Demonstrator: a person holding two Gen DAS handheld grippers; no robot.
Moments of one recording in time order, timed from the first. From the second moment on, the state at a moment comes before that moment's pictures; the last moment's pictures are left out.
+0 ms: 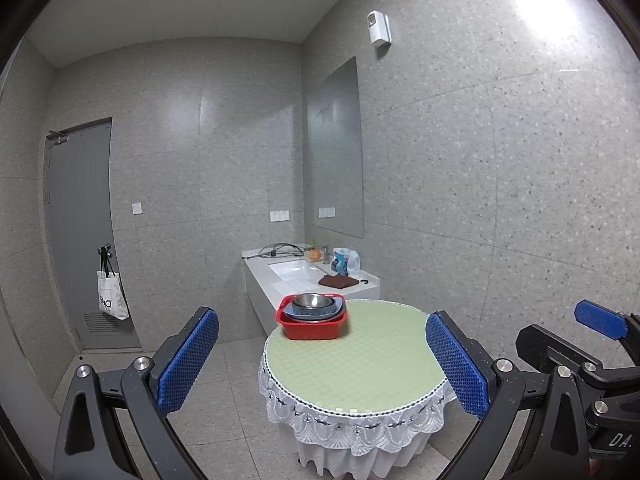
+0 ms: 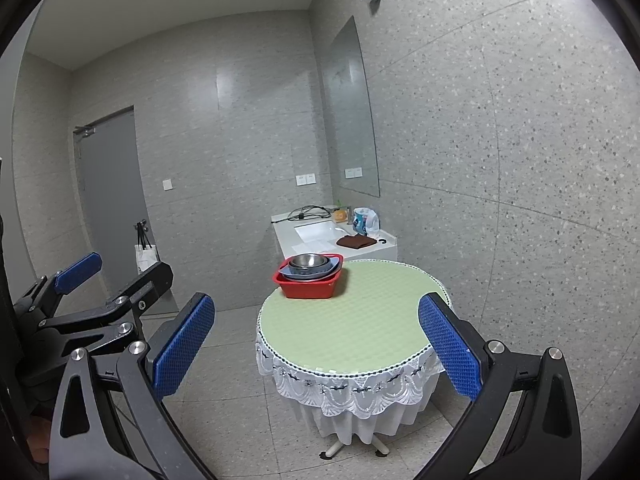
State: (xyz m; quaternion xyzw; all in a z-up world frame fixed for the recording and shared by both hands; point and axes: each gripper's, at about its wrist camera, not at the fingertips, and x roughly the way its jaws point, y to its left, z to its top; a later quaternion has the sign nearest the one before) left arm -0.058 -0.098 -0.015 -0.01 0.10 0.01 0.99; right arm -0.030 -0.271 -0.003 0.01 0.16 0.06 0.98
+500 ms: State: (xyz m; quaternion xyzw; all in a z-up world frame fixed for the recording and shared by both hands) left arm -0.054 -0.102 -0.016 -0.01 0.10 0.01 0.99; right arm -0.029 -0.271 -0.003 0.01 0.16 0.06 0.99
